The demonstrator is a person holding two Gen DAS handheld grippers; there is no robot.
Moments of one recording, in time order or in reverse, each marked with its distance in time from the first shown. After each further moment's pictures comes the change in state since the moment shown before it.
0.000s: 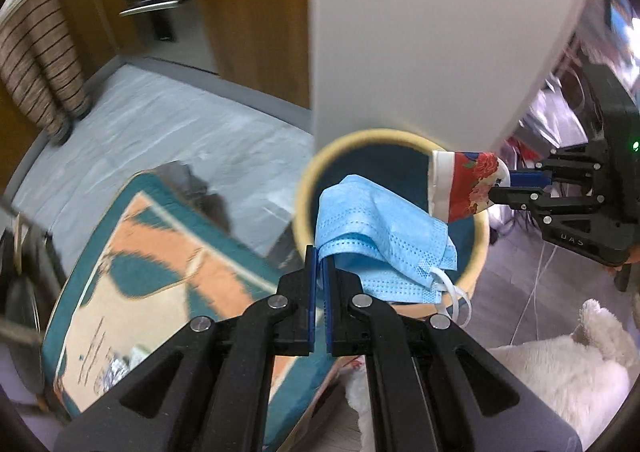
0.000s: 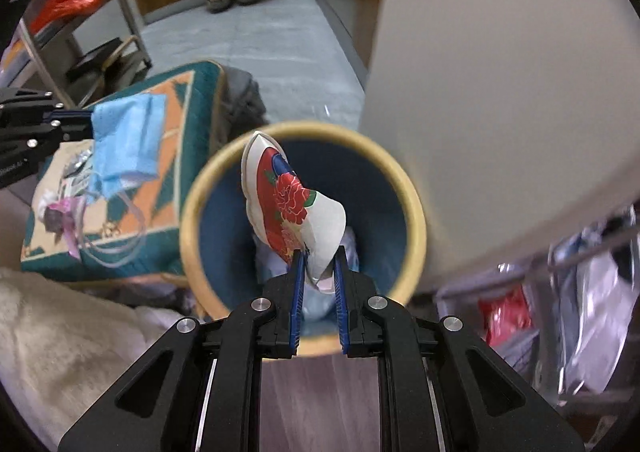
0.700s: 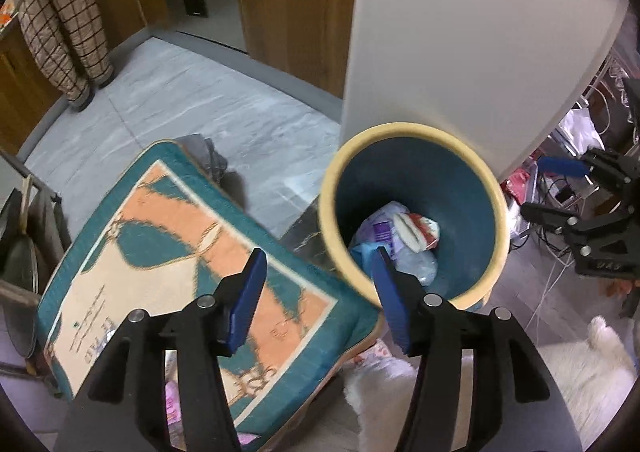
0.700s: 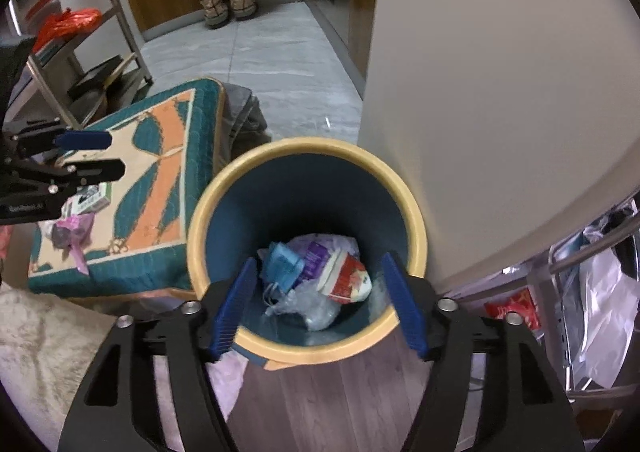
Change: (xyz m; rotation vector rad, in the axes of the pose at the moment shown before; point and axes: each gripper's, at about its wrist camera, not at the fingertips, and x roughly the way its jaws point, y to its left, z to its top) left arm -0.006 0.027 -0.019 -0.138 0.020 0.062; right arm -0.010 0.011 0.009 0.024 -0.062 0.021
